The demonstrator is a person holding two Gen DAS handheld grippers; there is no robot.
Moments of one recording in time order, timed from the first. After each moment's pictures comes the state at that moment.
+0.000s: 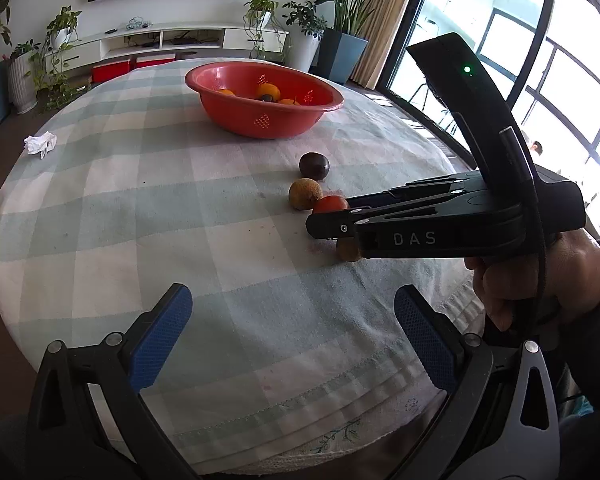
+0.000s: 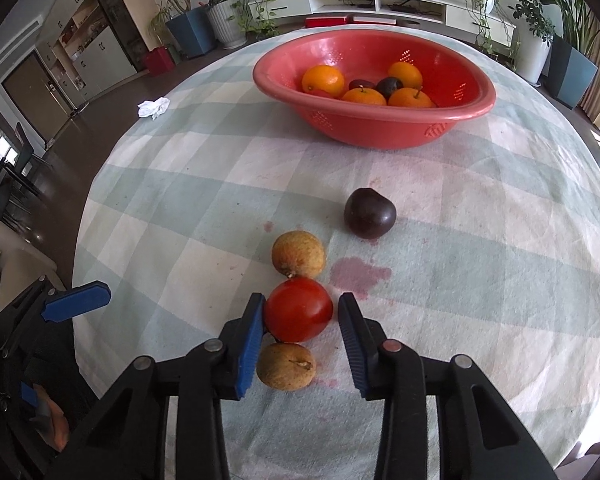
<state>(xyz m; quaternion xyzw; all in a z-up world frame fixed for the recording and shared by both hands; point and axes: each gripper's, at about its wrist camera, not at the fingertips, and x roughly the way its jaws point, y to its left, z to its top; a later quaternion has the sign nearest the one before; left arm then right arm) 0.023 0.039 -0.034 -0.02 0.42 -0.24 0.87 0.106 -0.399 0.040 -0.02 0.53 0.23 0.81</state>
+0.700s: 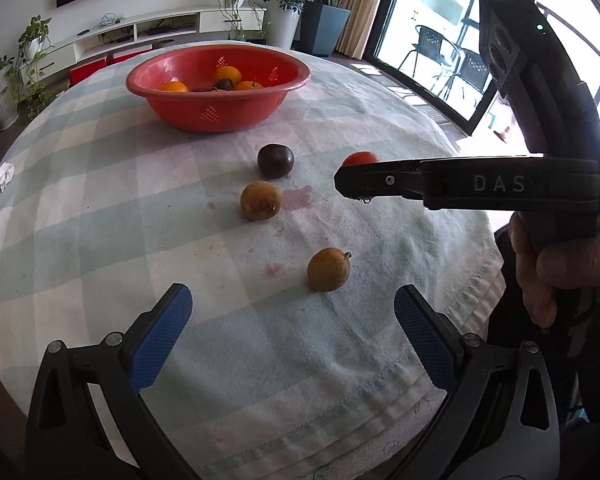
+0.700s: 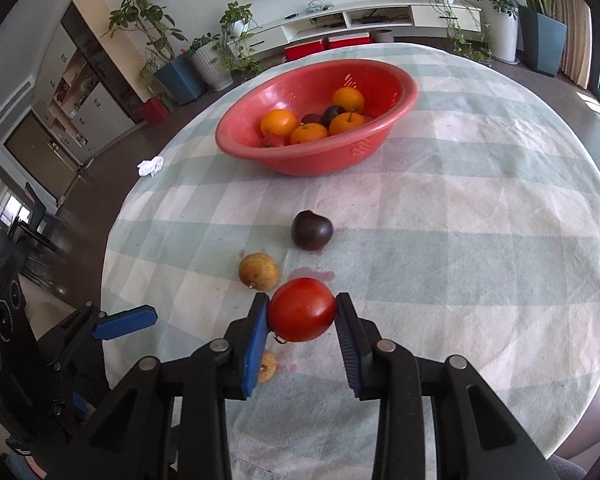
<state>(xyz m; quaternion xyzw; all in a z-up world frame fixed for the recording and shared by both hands) 0.055 -0.015 -0.043 0.03 0.46 -0.27 0.85 0.100 -0.468 0.062 0.09 0.50 0.21 0.84</state>
